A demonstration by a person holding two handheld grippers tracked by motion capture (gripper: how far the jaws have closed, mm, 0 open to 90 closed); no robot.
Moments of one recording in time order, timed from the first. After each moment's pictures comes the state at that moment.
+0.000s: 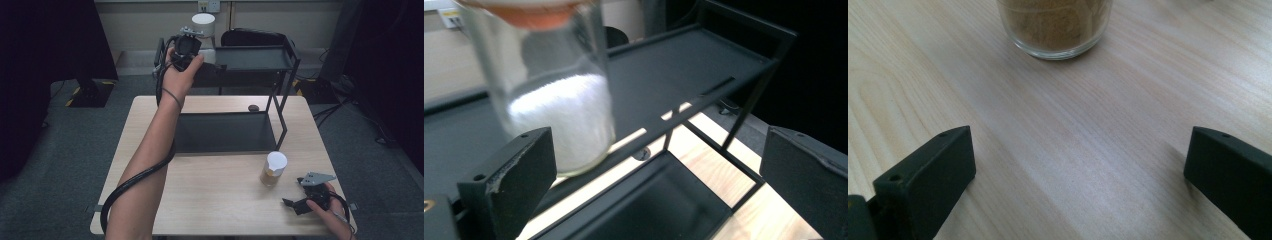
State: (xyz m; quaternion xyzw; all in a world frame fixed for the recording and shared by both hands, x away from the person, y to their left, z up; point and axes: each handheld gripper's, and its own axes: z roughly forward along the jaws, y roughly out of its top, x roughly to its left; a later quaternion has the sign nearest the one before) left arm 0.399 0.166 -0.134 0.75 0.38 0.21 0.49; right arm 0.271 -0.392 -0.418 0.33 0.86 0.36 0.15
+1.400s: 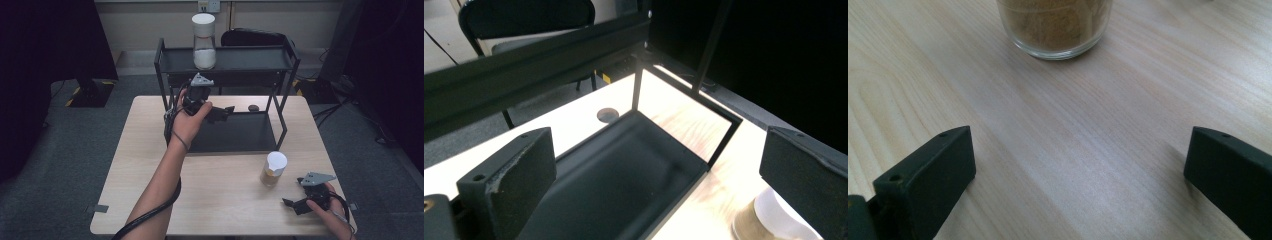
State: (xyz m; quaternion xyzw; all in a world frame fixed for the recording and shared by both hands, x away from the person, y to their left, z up) left arm 0.372 0.160 -0.224 0.77 0.36 0.17 0.50; right arm 0.271 -0.392 -0.418 0.33 0.86 0.36 0.15
